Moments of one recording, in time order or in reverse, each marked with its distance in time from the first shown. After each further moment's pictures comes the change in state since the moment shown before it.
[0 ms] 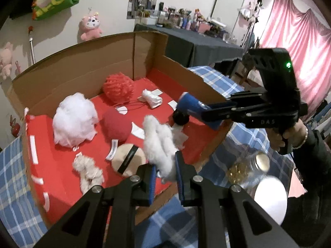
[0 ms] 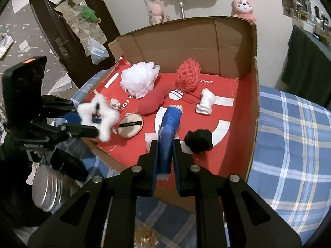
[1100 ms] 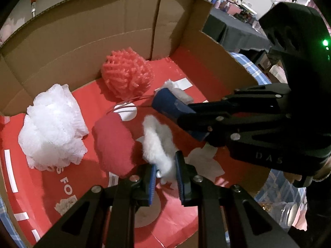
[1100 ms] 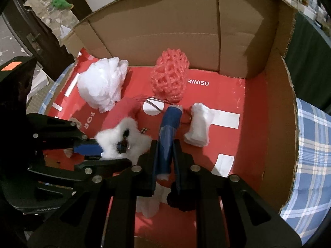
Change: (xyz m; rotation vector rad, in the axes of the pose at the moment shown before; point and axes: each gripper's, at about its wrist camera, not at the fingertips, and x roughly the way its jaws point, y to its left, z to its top) left arm 0.097 0.020 0.054 -0.138 0.218 0.072; right arm 0.082 -0.027 0.058 0.073 0.183 -0.105
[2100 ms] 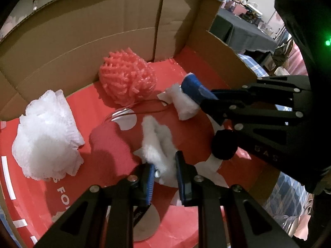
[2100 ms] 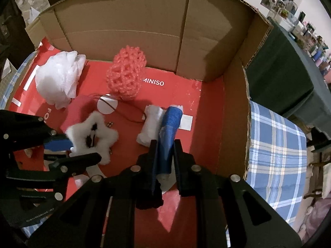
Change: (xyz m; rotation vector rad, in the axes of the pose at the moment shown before) left arm 0.018 -0.002 0.018 -0.028 0.009 0.025; right arm -0.003 -0.010 0.016 -0.032 0.071 -0.337
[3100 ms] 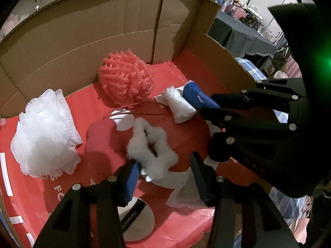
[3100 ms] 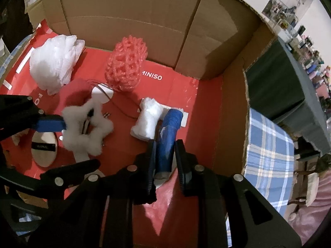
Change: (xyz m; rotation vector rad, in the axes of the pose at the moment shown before) left arm -0.004 0.001 -0.006 -0.017 -0.025 -0.009; right arm 0.004 0.033 -0.001 -0.089 0.008 -0.099
